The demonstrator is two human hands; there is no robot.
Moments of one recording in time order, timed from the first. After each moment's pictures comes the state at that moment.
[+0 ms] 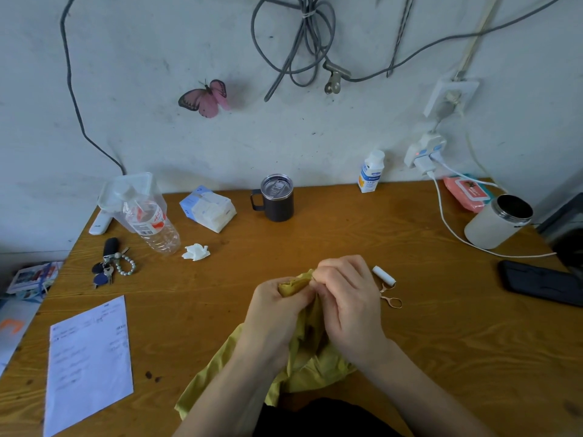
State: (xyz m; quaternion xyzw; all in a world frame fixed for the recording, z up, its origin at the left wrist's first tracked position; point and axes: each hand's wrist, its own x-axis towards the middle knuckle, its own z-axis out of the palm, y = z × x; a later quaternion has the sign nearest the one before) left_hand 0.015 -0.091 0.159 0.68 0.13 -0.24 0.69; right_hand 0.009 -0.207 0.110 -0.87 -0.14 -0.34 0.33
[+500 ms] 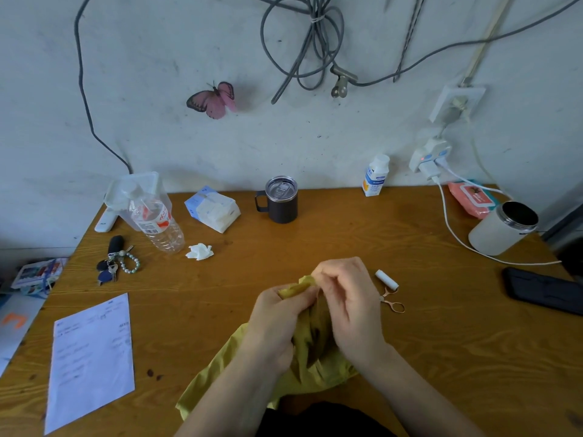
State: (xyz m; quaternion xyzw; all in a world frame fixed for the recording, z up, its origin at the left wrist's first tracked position) left_hand 0.015 -0.091 0.153 0.61 0.21 -0.27 0.71; right_hand 0.012 -0.204 0.108 -0.84 -0.11 -0.30 0.45
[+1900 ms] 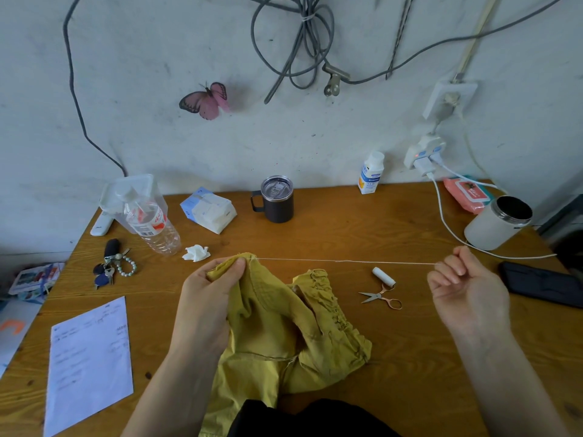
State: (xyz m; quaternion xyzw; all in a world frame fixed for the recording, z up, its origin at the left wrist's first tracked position) left_hand 0.033 -0.037 0.152 0.62 0.20 -0.07 0.76; right_hand 0.010 -0.327 0.125 -0.29 0.30 -0.18 0.89
